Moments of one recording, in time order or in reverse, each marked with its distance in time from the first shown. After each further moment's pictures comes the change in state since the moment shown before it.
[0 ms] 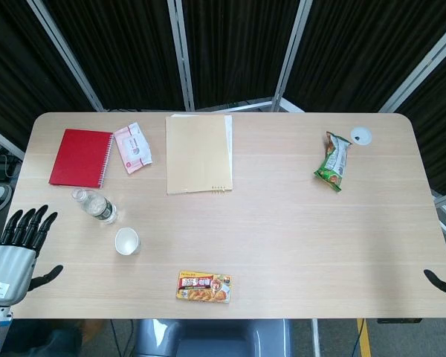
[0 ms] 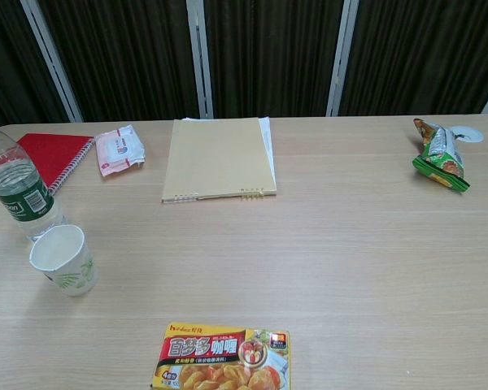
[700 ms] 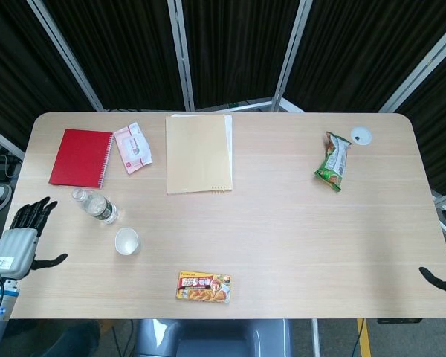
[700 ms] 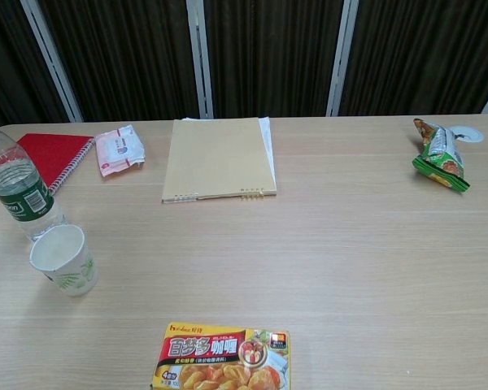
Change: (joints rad) left arm -0.106 -0.061 -0.083 0.162 -0.272 -0.275 -0.312; right arm 0.017 0.007 0.003 -0.022 0.011 -0.037 0.002
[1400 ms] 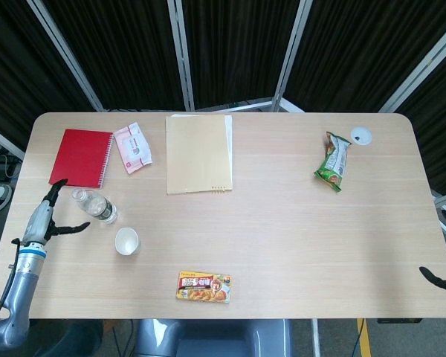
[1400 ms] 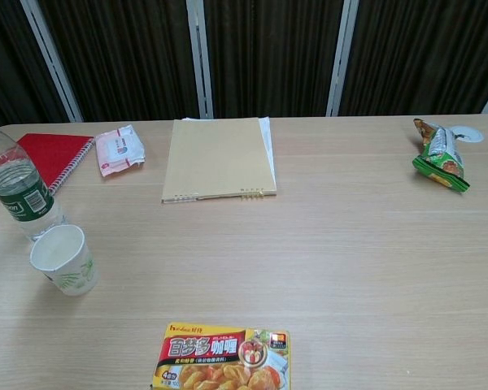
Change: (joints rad) left arm -0.162 -0.245 -0.150 0.332 -0.211 -0.298 -0.513; right arm 0.011 -0.004 0.000 0.016 0.024 -0.034 0.021
